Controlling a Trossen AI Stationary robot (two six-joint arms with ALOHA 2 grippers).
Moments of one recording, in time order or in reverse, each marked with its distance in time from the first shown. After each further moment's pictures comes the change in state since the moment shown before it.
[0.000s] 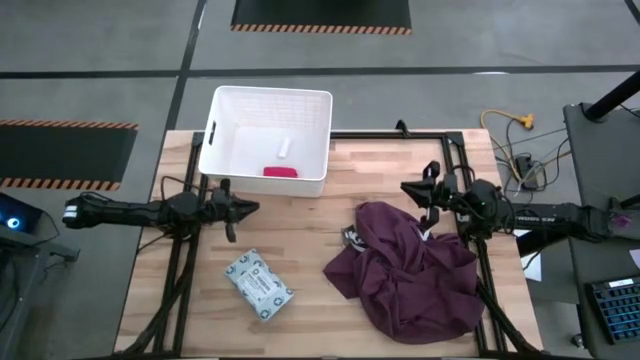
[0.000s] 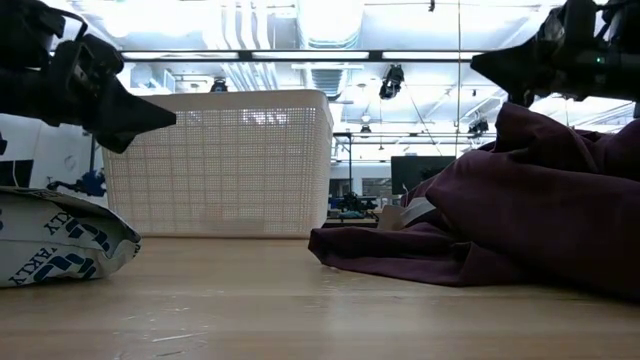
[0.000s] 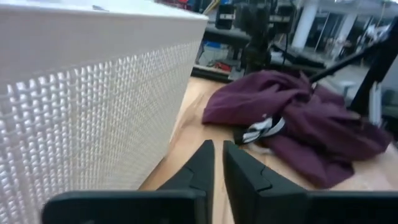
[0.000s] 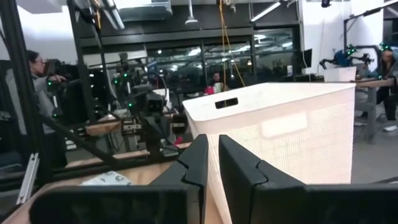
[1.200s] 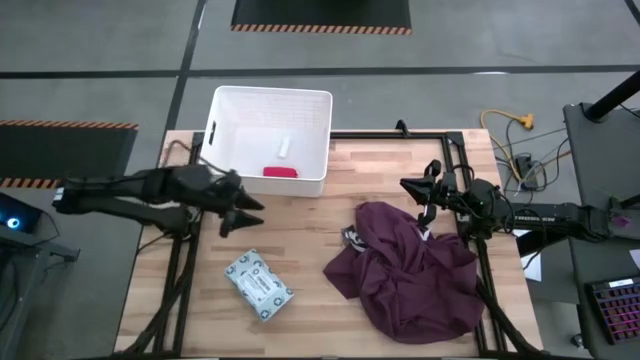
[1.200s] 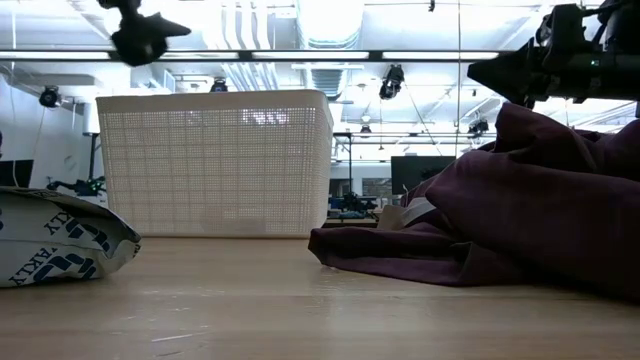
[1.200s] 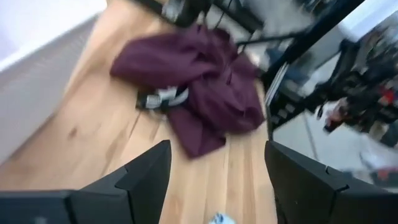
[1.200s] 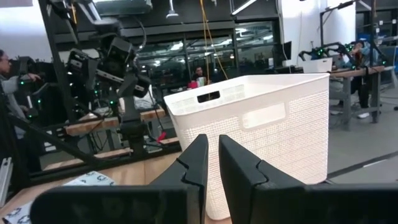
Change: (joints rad) left arm -0.001 0.485 0.802 -0.619 0.360 -0.375; right arm -0.001 0.003 0.009 -0.043 0.075 0.012
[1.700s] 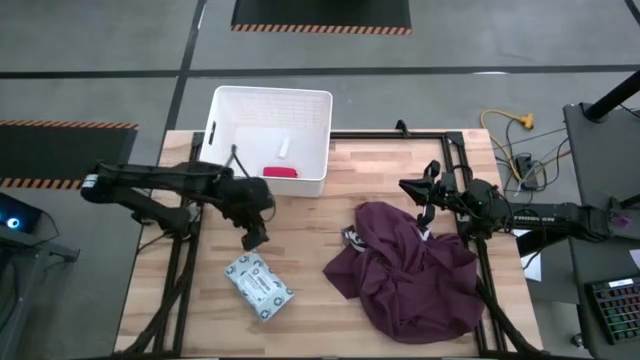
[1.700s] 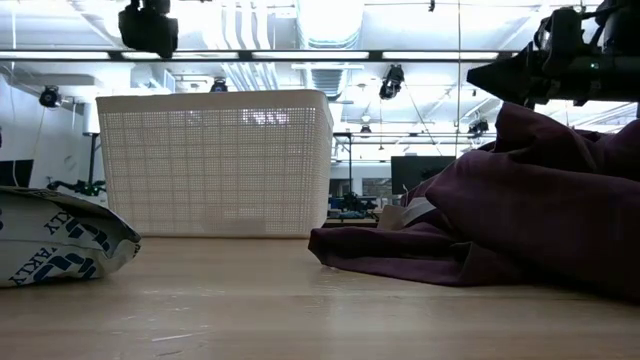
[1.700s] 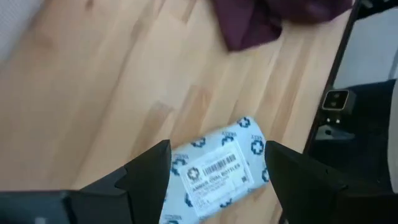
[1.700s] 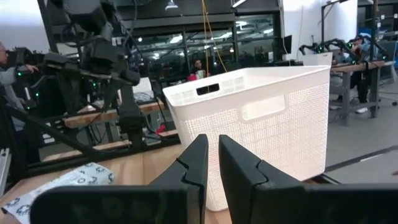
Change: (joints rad) left arm -0.073 0.477 0.481 -0.624 0.053 -0.045; right arm 0.001 -0.001 0.000 -0.033 -0.001 -0.009
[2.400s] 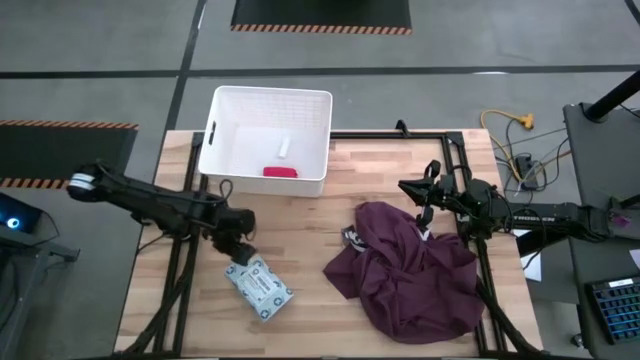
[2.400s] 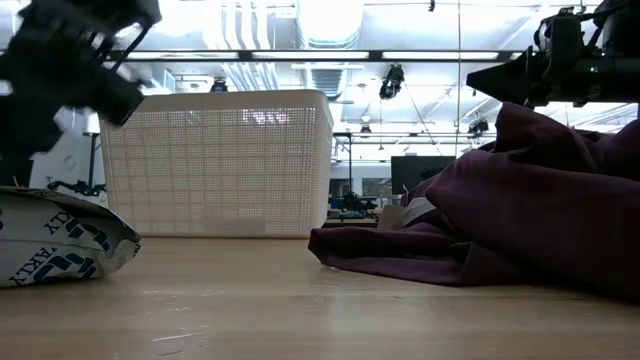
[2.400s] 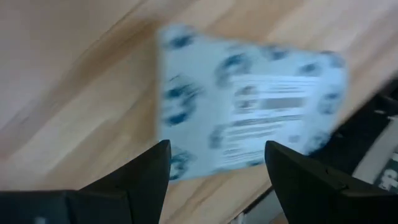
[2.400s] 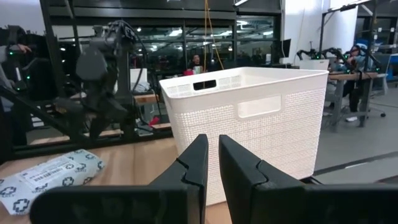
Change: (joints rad) left arm -0.077 -0.198 -0.637 0.313 0.213 -0.545; right arm 0.000 0.000 0.000 -0.019 0.000 -0.086
